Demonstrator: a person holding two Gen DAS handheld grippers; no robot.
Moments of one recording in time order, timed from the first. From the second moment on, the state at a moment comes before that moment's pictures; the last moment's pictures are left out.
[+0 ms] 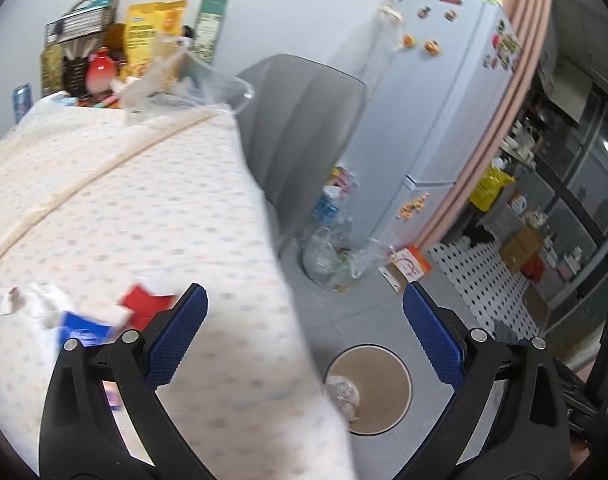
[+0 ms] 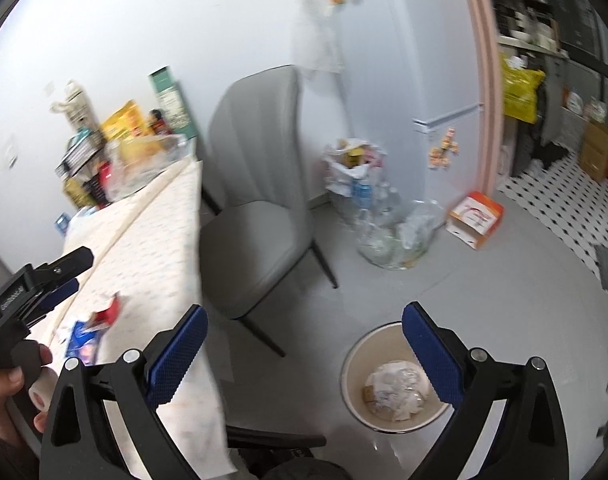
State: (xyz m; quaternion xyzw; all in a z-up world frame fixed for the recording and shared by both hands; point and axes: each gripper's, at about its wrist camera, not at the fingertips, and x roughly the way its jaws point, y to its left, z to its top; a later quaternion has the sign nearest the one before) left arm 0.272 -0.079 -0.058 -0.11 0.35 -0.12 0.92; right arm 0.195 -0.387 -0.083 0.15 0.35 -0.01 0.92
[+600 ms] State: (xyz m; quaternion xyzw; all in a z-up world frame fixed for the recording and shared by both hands) left arm 0.247 0.071 -0.064 -0.15 0.34 -0.03 0.93; right arm 0.225 -0.248 -0.071 0.10 0.37 0.09 0.92
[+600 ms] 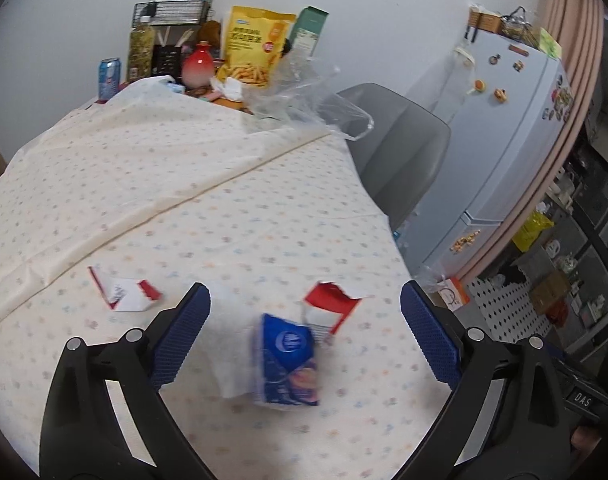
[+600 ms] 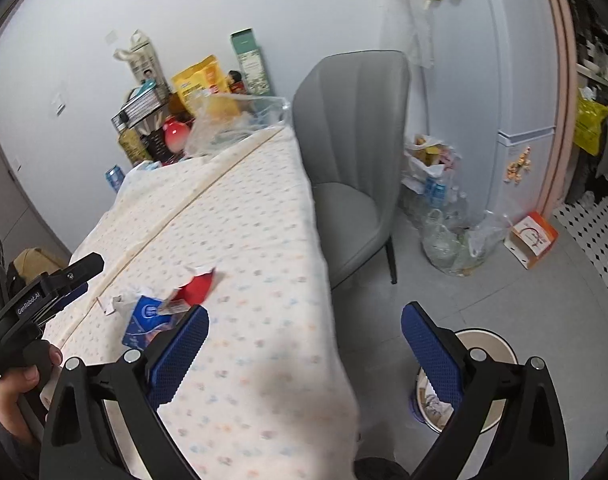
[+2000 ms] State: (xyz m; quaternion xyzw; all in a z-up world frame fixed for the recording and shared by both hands) left arm 0.276 0.215 -0.145 -0.26 0.40 0.11 0.87; right arm 0.317 -0.151 -0.119 0.07 0.44 0.17 0.88
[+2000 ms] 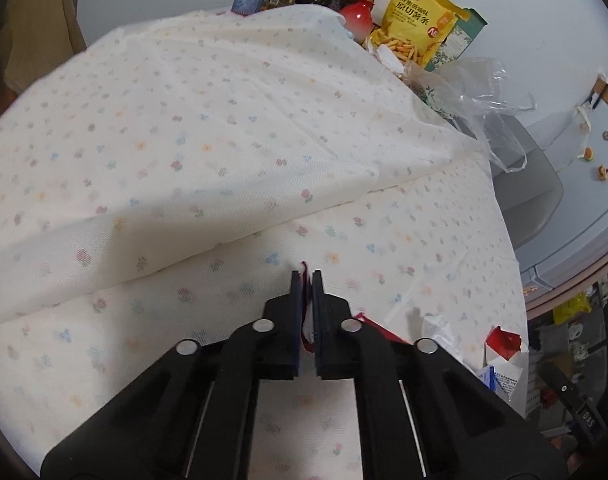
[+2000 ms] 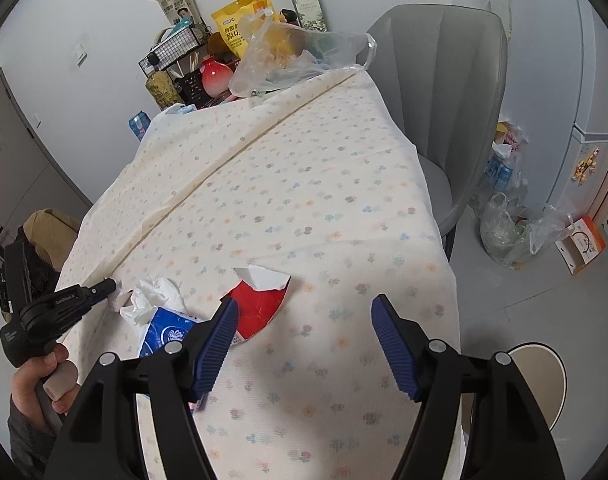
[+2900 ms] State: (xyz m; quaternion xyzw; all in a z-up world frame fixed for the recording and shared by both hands) left arm 0.250 0.184 -0.077 -0.23 0.35 0.07 0.90; right arm 0.336 -0.127 -0.112 0.07 0.46 0.22 0.86
